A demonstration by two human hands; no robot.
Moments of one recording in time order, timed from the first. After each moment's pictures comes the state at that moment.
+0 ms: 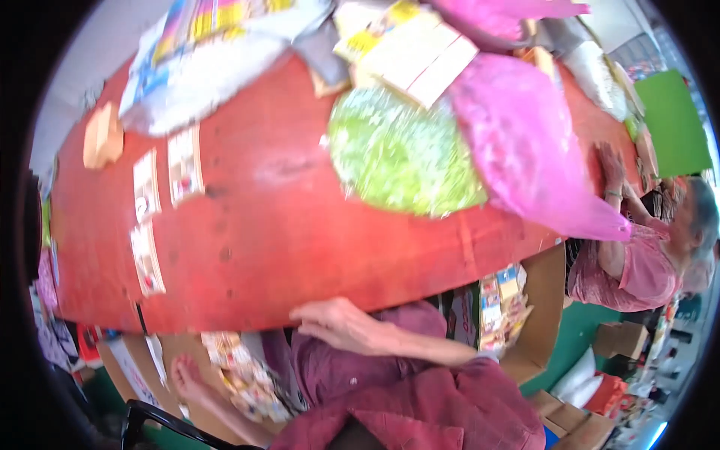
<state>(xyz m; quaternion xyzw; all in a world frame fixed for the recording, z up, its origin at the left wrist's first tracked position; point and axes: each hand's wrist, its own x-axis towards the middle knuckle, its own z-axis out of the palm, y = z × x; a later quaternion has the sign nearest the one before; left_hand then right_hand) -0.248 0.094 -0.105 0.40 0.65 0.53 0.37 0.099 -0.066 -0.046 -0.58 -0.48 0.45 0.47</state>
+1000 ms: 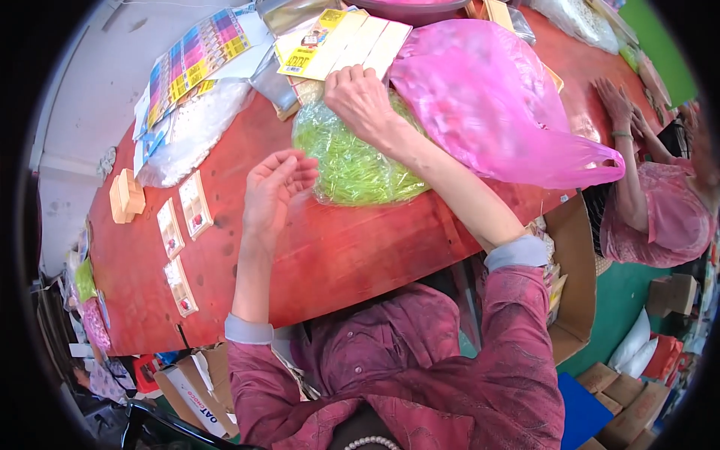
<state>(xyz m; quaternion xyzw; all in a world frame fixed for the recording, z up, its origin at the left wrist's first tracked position) 0.167 0.092 -0.017 0.57 0.20 0.10 0.79 0.348 -0.007 -0.027 -0.82 -0.48 -0.31 0.03</state>
